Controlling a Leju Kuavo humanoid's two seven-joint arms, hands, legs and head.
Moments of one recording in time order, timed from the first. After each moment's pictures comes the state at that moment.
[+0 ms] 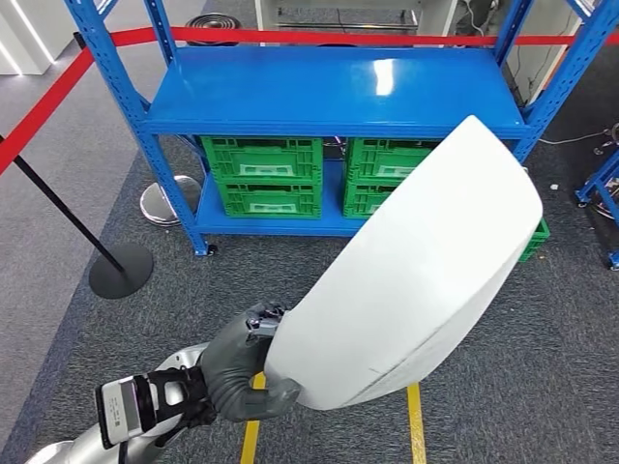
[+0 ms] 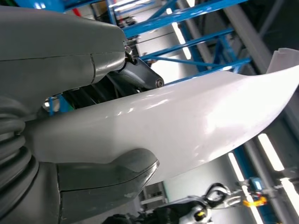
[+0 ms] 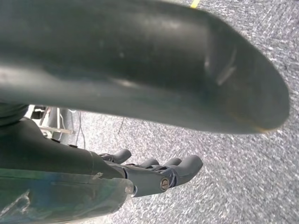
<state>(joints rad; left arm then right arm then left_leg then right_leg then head) -0.32 0.12 -0.84 -1.77 0.08 -0.15 -0.57 -0.07 0.03 -1.01 -0.20 1.49 0.13 0.18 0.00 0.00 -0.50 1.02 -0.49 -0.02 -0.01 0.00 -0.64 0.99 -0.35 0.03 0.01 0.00</state>
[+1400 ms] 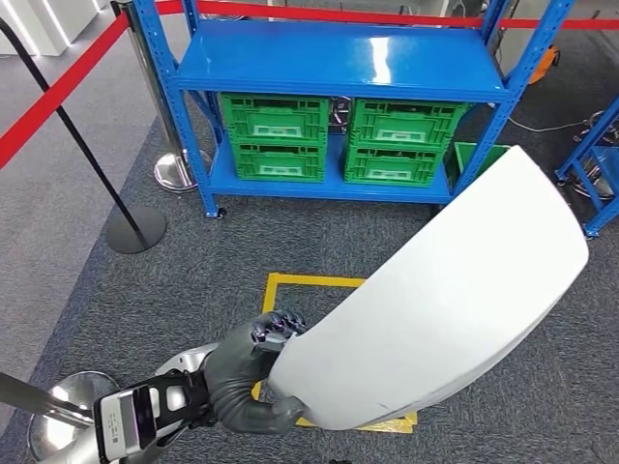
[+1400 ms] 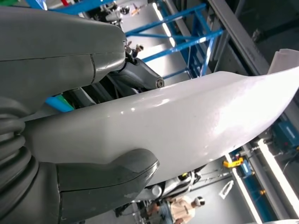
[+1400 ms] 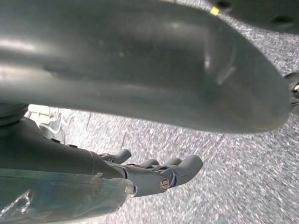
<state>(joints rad) -0.32 0.12 -0.86 -1.78 0.05 -0.18 -0.58 -0.06 0.01 -1.04 -0.20 1.43 0.15 0.09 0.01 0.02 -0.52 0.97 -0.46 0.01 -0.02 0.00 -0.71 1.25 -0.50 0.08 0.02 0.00</state>
